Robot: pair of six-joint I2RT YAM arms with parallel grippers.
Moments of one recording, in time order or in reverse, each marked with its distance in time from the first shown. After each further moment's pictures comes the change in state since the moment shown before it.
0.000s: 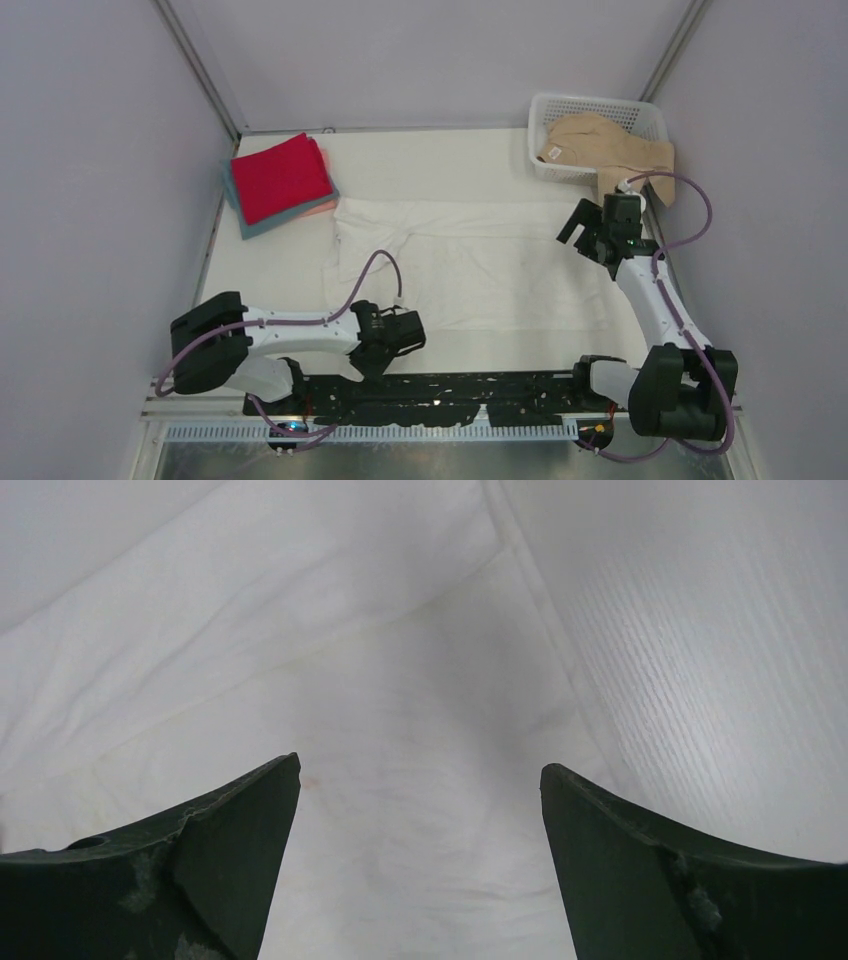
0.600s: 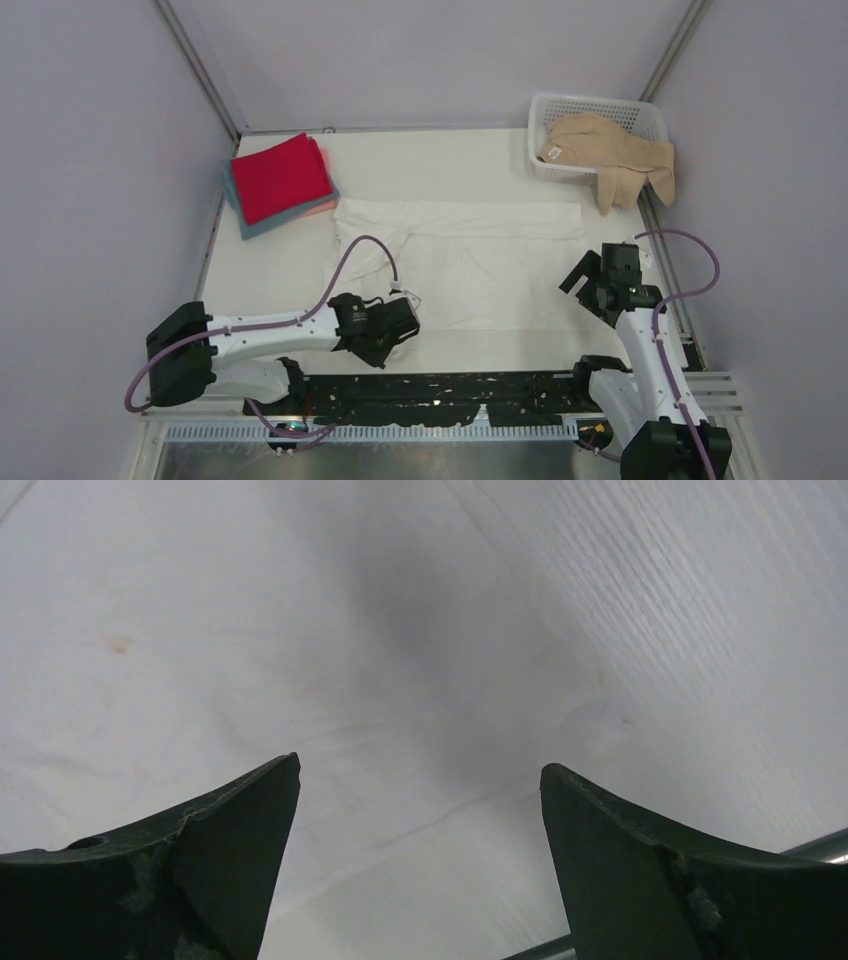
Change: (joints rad) left arm 0.024 -0.134 0.035 0.021 -0.066 0.033; right arm -0.035 -0.341 -0.224 -0.291 0.060 0.117
